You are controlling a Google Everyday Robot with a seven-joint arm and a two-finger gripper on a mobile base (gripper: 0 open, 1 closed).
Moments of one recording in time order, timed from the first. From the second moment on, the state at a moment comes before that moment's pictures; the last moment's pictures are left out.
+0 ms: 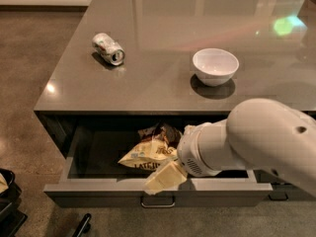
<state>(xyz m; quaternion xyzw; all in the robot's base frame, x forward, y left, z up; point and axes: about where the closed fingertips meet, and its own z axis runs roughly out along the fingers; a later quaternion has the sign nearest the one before) 0.394 -0.027 0.787 -0.44 0.83 0.16 0.29</state>
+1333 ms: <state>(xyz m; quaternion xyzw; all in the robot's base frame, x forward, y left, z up) 0.448 0.024 0.765 -0.43 0.82 0.15 0.35</state>
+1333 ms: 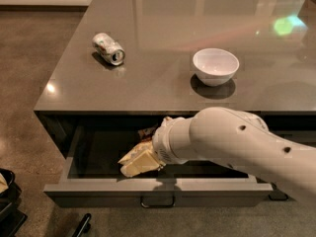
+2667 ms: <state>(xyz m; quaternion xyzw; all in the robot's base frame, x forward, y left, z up) 0.457 0.019 0.676 -0.42 0.85 0.14 0.27</state>
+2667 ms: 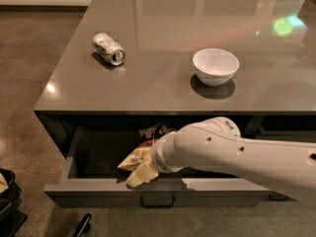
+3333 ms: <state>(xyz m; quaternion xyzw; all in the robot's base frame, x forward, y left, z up) 0.458 0.019 0.676 -0.42 0.85 0.13 0.27</state>
